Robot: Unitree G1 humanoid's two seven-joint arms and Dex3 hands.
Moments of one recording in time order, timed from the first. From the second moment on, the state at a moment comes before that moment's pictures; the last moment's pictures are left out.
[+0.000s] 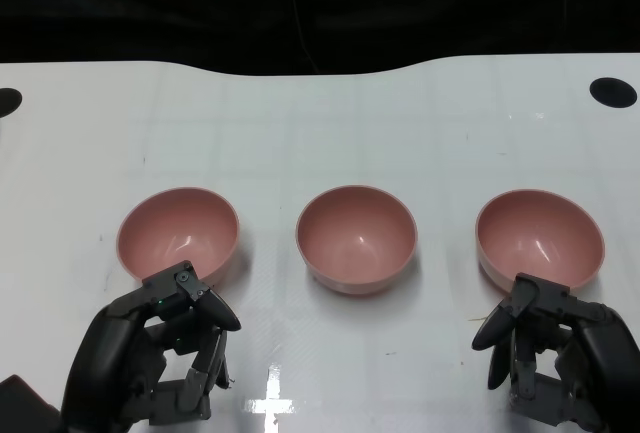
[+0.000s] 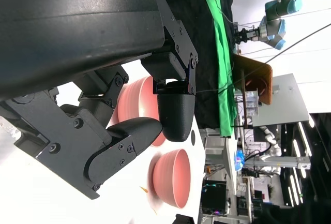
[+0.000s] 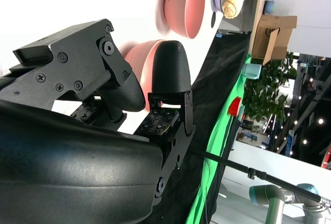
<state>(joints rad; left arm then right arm) 0.10 0.03 0.04 0.21 -0.24 -0.46 -0.42 0.18 -0.06 0.04 0.08 0.02 -0.47 0.19</state>
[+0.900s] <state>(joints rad) 0.10 0.03 0.04 0.21 -0.24 -0.46 -0.42 0.18 -0.06 0.04 0.08 0.02 -0.47 0.19</state>
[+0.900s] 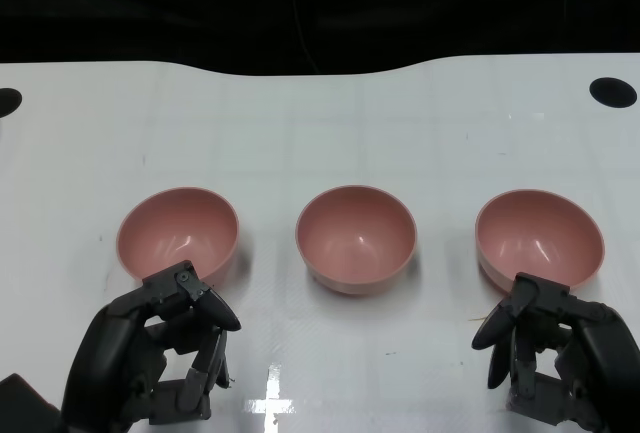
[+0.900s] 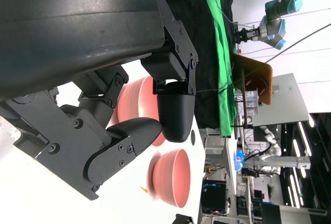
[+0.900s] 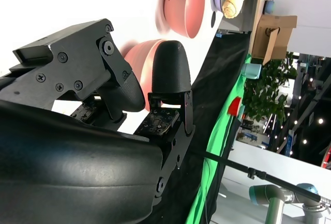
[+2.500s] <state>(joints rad) 0.09 0.03 0.04 0.22 -0.23 -0.47 -0.42 0.10 -0.29 0.07 -0.19 -0.76 -0.13 0.03</state>
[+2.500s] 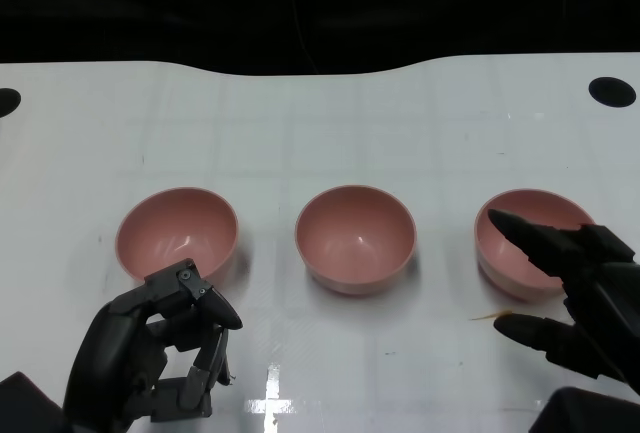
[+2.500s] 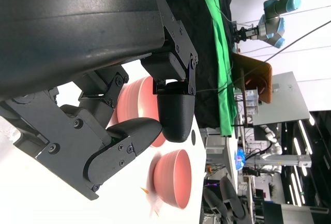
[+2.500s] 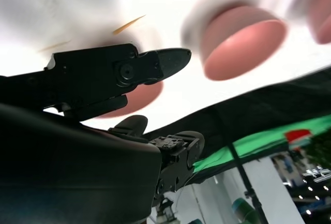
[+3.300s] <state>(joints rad) 0.10 0.03 0.04 0.19 -0.24 -0.45 -0.42 -0.22 -0.34 0.32 0.29 -0.96 0.10 0.03</state>
